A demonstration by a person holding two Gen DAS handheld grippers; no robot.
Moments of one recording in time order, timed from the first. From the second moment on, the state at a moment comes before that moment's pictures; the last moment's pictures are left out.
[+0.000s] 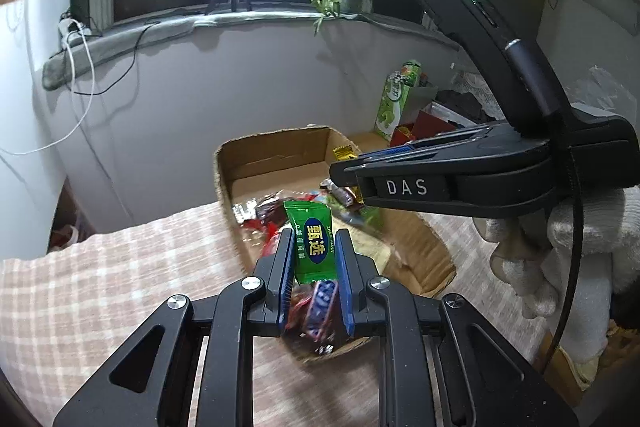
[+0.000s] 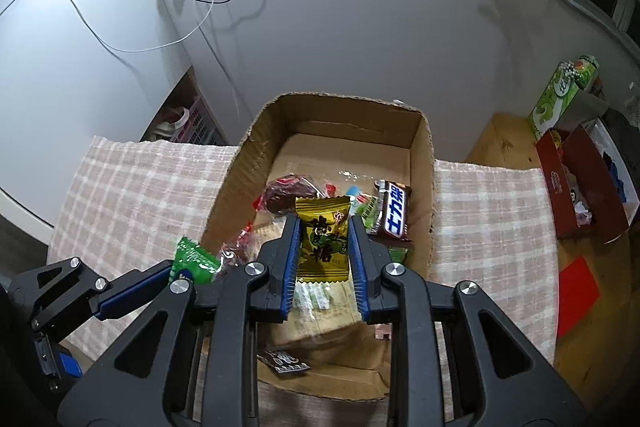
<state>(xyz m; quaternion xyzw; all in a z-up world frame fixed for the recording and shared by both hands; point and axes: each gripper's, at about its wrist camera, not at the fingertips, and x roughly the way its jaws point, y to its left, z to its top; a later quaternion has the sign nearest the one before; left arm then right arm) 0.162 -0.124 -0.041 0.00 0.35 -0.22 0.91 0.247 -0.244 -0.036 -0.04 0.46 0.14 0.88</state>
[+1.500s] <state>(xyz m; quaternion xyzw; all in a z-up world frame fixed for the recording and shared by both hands) 0.106 -0.113 -0.009 -0.01 0.30 -0.17 0.94 0.141 -0.285 0.006 -0.05 0.31 0.07 0.95</state>
